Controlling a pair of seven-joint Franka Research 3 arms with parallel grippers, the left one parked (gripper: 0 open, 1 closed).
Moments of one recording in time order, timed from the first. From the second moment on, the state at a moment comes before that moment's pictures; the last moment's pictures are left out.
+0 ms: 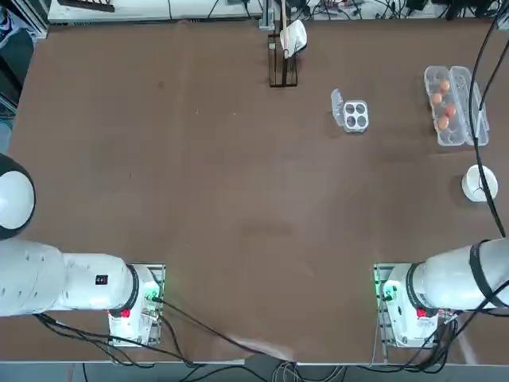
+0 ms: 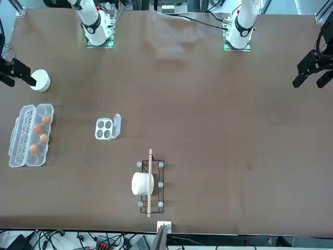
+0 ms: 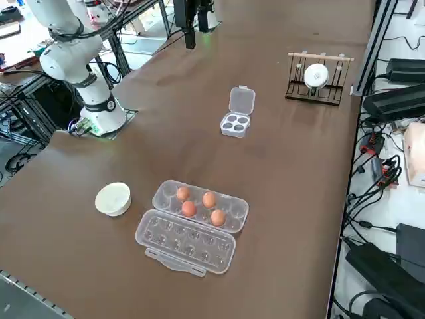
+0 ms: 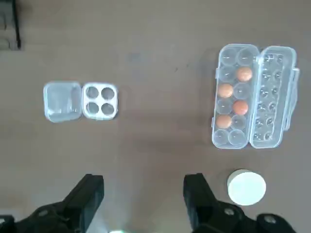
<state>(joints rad) 0.05 0.03 -0.12 -1.52 0.00 1.48 -0.17</state>
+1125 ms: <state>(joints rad) -0.03 -0.05 -0.14 -1.72 -0.06 1.50 -1.01</state>
